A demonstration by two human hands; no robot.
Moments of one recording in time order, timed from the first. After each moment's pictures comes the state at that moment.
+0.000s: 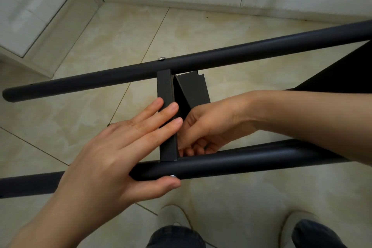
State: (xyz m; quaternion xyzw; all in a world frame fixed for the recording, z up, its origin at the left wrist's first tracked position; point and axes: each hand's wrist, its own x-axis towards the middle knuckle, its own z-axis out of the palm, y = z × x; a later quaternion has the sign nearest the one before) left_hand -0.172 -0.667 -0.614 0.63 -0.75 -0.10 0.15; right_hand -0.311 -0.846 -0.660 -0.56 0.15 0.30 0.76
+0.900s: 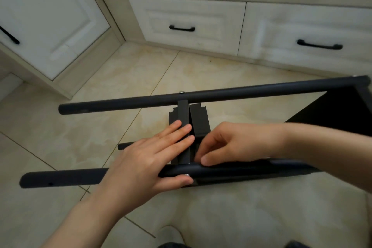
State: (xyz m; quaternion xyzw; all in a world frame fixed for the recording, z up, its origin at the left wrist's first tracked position) left_hand -0.178 -0.668 -0.609 0.63 -0.76 -0.04 0.15; right_hand -0.354 -0.836 -0.601 -0.77 0.22 0.17 0.57
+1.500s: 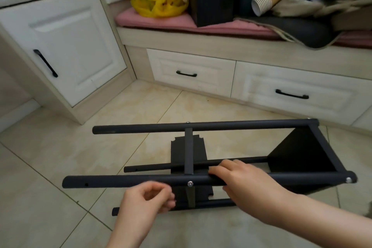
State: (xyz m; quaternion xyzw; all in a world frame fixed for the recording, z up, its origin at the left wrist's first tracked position) left_hand -0.219 -0.610 -0.606 0.76 -0.16 -0.38 0.50; right_hand -0.406 -0.766 -0.593 -0.96 0.24 0.03 0.11
